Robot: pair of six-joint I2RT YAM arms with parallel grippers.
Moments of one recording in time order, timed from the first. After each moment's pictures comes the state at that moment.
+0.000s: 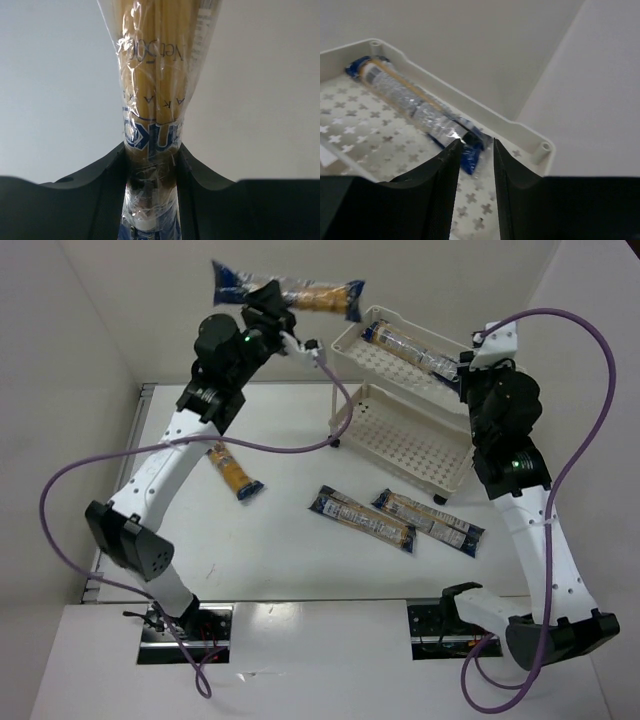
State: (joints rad) left arm -0.43 1.63 1.79 0.02 0.10 1.52; right arm 0.22 1.11 1.38 -0.17 0.31 -0.30
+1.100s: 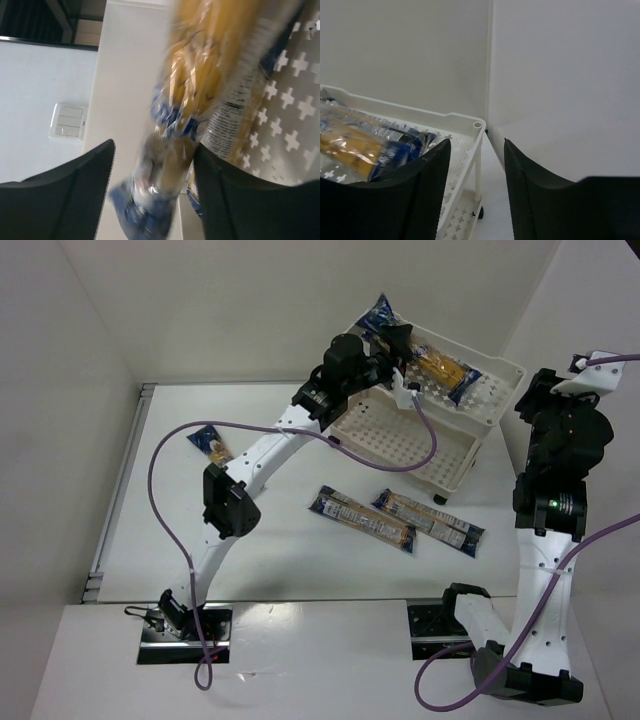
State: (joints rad) left arm -0.72 2.34 2.53 -0.10 0.32 1.46; right arm -0.22 0.90 1.31 -0.22 0.14 -0.04
